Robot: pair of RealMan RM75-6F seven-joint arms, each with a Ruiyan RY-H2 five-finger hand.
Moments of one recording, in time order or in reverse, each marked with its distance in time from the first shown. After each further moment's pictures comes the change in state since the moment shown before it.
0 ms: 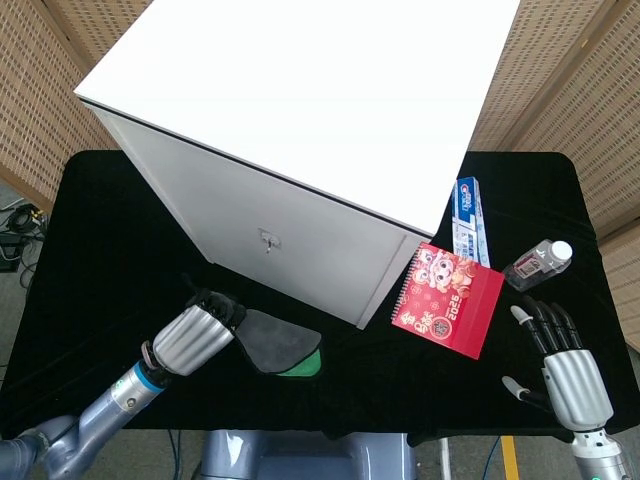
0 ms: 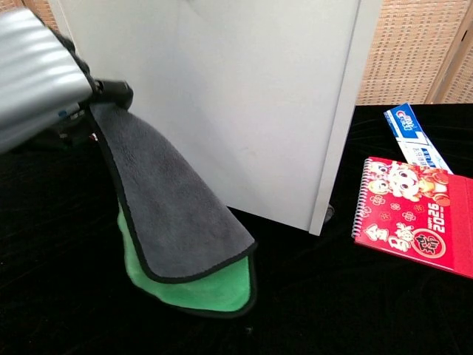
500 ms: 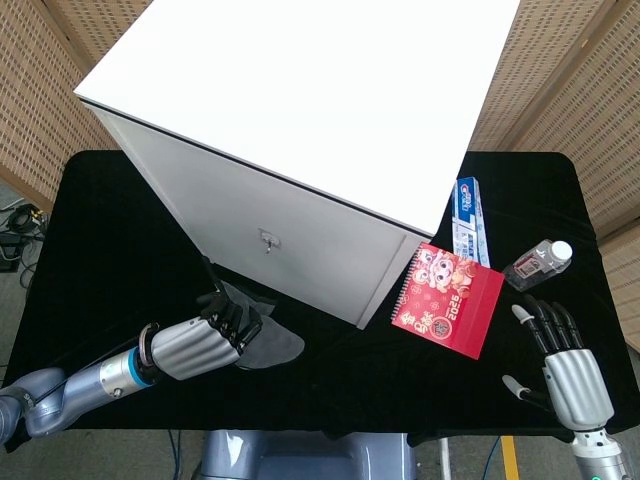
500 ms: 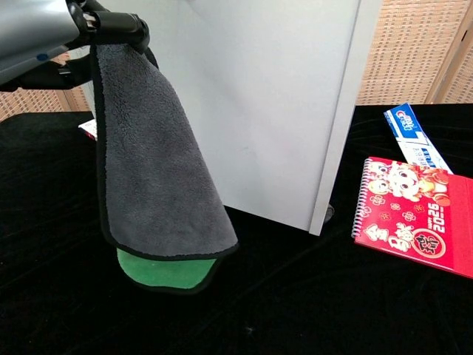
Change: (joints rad) left arm -0.117 0.096 -0.067 0.078 0.241 0.057 -0.075; right arm -0.001 -0.004 0.003 0.003 -0.001 0.003 0.000
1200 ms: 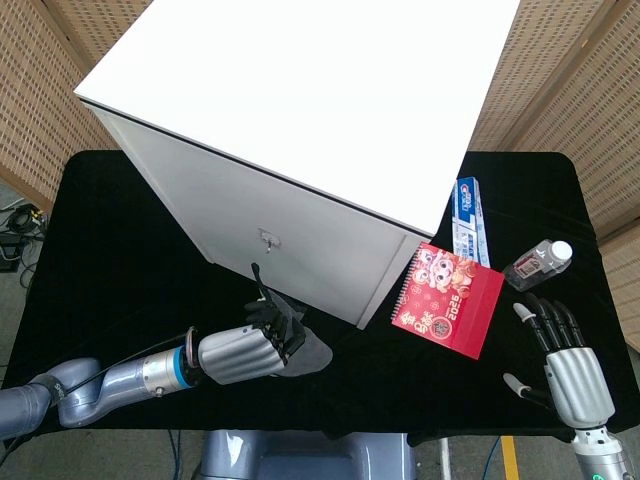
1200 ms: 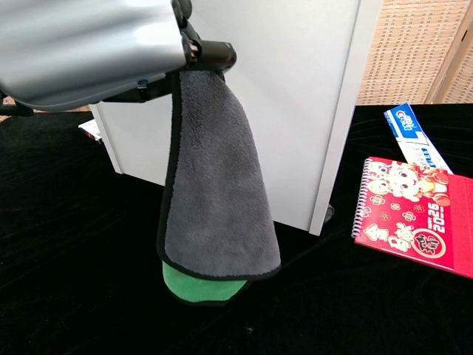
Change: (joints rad) left arm -0.098 -0.031 -0.059 -0.108 -0.003 -0.227 0.073; right arm 0.003 0.000 0.007 0.008 0.010 -0.002 0.018
